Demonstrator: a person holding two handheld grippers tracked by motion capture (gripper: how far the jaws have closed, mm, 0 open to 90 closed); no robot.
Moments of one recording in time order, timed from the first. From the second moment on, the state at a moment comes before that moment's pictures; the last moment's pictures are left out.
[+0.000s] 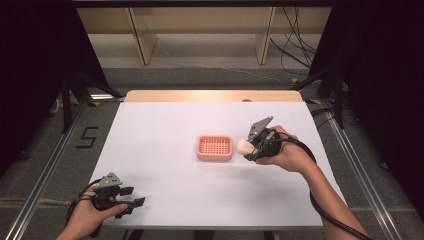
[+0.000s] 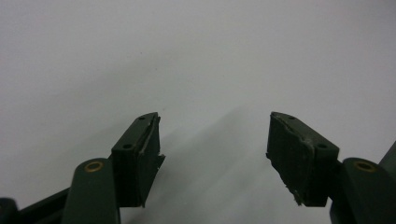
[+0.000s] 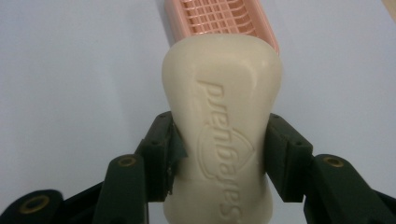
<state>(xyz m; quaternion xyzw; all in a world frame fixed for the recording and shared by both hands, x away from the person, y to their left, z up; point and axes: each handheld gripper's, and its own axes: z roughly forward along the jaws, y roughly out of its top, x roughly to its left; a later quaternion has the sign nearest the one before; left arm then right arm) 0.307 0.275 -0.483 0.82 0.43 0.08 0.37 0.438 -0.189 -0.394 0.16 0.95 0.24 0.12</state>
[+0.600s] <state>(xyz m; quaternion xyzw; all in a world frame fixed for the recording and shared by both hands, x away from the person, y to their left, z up) 0.306 0.275 -0.484 0.81 0.44 0.08 0.38 0.452 -0.176 -0.392 0.16 0.95 0.23 0.11</state>
